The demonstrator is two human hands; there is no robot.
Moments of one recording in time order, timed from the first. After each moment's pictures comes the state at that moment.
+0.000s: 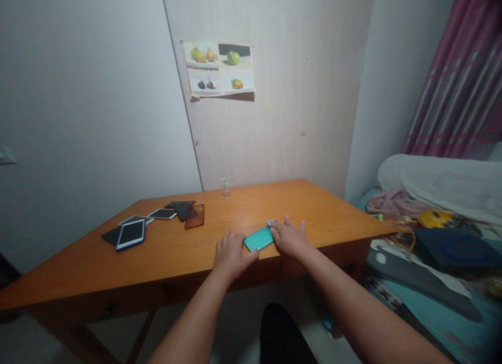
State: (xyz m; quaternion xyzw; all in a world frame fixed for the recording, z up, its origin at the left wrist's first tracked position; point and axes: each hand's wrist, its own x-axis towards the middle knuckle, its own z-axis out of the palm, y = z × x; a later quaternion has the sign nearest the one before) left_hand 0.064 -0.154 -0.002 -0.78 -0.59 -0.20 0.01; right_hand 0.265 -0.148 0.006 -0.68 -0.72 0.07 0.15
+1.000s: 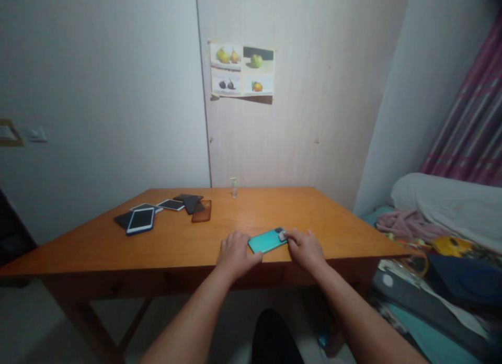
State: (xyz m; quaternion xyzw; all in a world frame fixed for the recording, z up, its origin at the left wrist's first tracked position) left_hand 0.062 -0.150 -0.011 -0.79 -0.58 -0.22 0.03; right_hand 0.303 -0.145 -0.018 -0.67 -0.69 0.03 0.27
